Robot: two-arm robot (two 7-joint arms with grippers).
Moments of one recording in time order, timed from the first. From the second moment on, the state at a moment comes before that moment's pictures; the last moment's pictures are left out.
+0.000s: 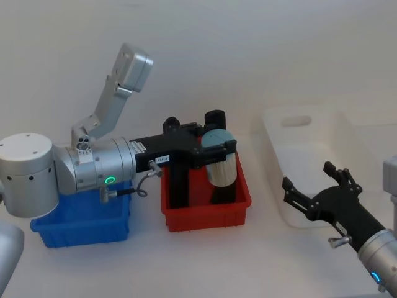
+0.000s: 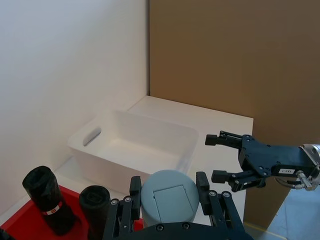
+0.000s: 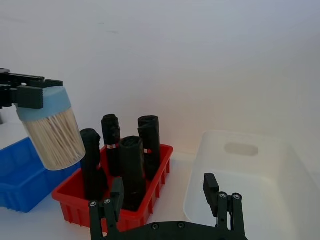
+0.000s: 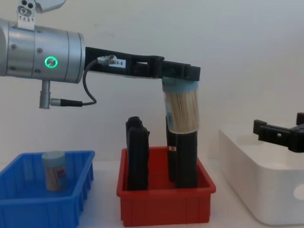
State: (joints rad) left arm -0.59 0.33 0.34 -1.47 -0.40 0.48 -0.80; right arm -0.01 0.34 -0.23 -1.77 0.29 0.03 0.11
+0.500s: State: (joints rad) left arm -0.60 0.33 0.35 -1.47 -0.40 0.48 -0.82; right arm 0.02 0.34 -0.24 -1.76 0.27 0.04 0.28
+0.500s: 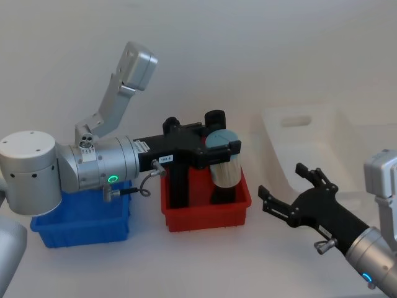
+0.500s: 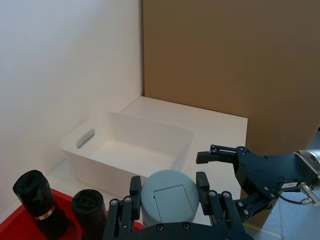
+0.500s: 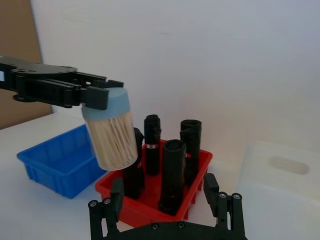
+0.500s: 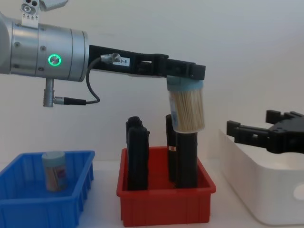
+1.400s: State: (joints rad) left arm -0.61 0.32 0.35 -1.46 -0.40 0.48 -0.83; right arm 0.14 0.32 -0.26 -1.72 0.23 0.10 0.51
